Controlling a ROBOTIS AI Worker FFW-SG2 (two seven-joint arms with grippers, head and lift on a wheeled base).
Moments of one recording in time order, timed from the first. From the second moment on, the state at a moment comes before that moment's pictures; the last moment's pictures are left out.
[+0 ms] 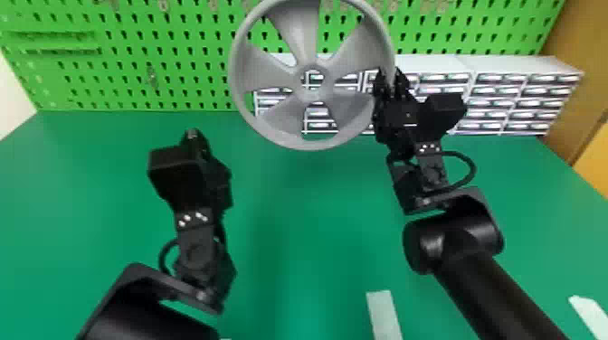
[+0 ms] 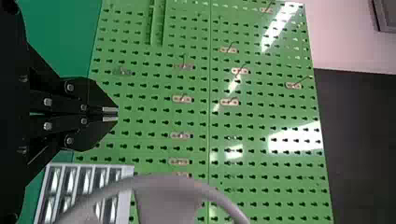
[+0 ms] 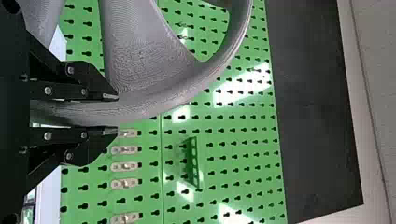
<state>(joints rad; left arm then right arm) 0.06 0.12 -0.34 -1.97 0.02 0.11 0.63 -0.53 -0.09 0.37 -1.04 -0.23 -0.53 -0.13</state>
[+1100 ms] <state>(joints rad) -0.16 0.25 -0.74 -1.84 0.33 -0.07 0.76 -0.54 -0.09 0.39 -1.03 -0.22 -0.53 -0.13</state>
